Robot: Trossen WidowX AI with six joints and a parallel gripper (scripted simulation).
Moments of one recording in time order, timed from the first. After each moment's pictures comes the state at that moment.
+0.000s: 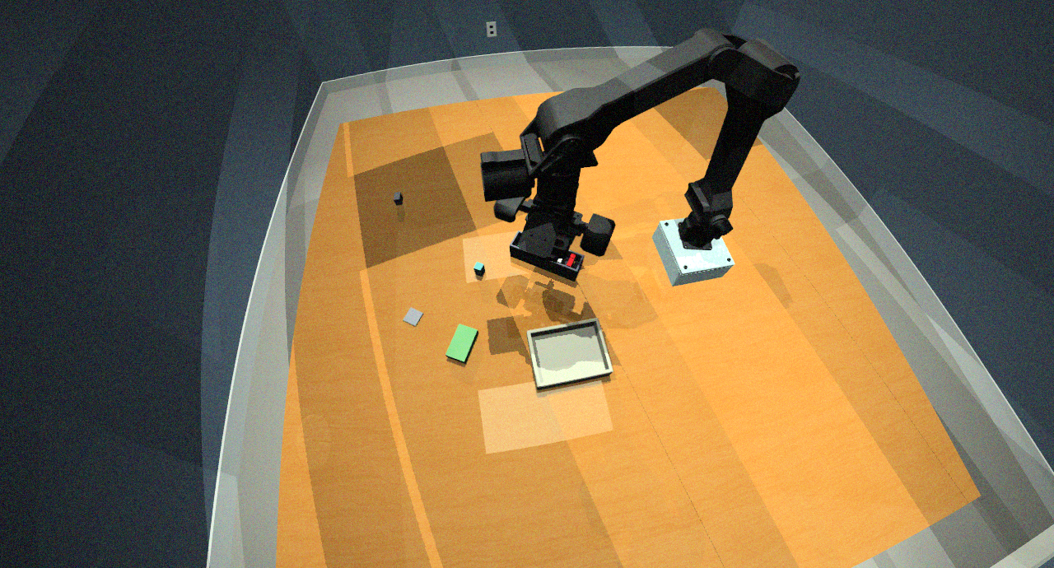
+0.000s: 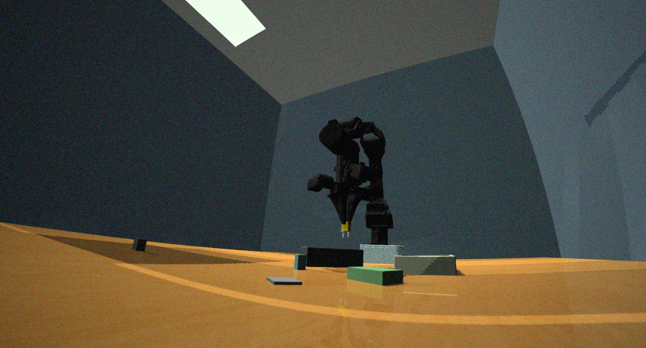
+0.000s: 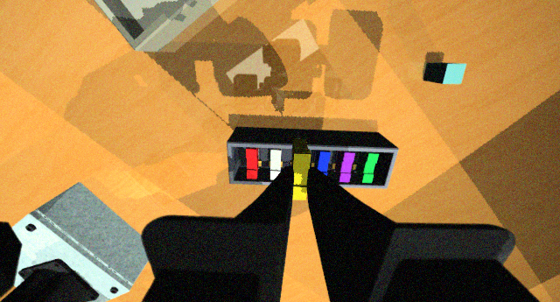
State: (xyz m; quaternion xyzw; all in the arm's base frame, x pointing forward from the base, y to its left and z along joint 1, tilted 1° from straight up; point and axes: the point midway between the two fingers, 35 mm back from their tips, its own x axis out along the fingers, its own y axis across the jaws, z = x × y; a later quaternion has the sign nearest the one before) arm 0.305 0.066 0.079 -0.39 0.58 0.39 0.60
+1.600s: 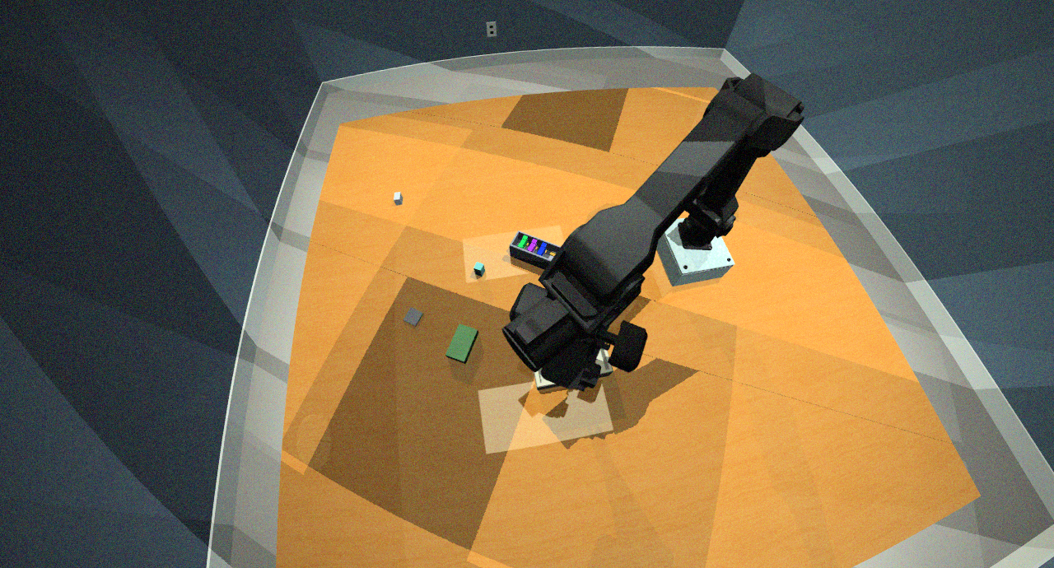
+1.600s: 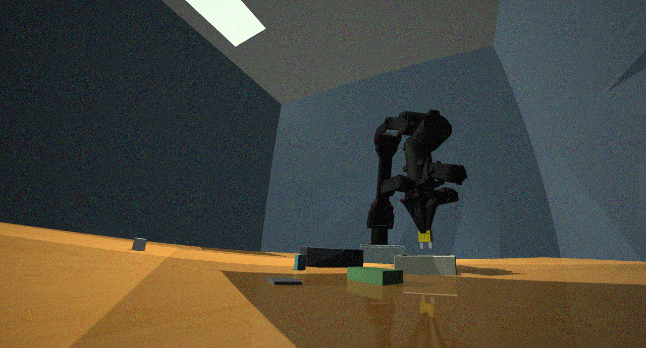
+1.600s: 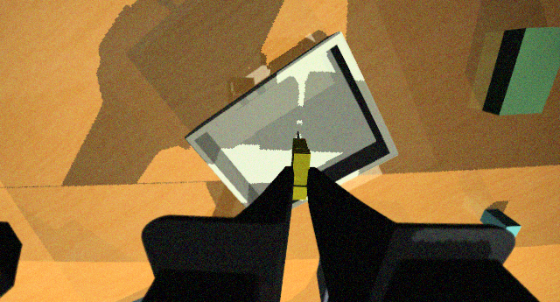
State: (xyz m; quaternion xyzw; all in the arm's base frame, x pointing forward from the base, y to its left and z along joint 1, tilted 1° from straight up) arm 0.271 0.237 0.061 -0.39 0.57 0.40 0.60
